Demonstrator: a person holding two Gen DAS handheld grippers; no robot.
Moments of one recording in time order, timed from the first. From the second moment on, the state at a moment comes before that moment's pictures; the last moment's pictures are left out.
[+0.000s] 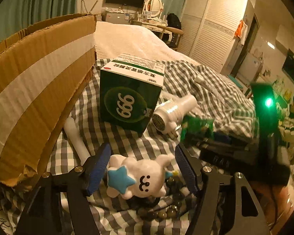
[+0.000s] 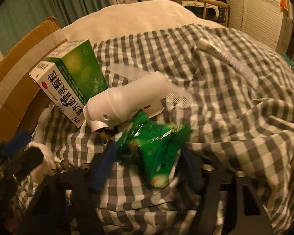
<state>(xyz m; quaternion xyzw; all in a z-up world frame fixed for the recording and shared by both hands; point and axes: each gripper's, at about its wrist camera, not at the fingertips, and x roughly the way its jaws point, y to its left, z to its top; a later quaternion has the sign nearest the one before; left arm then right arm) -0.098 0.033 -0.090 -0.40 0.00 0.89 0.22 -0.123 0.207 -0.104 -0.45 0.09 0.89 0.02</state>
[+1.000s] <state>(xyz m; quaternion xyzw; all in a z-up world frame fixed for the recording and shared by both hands) -0.087 0.007 -0.033 -0.32 0.00 0.93 0.20 -0.090 0.194 -0.031 -0.38 0.09 0.92 0.00</state>
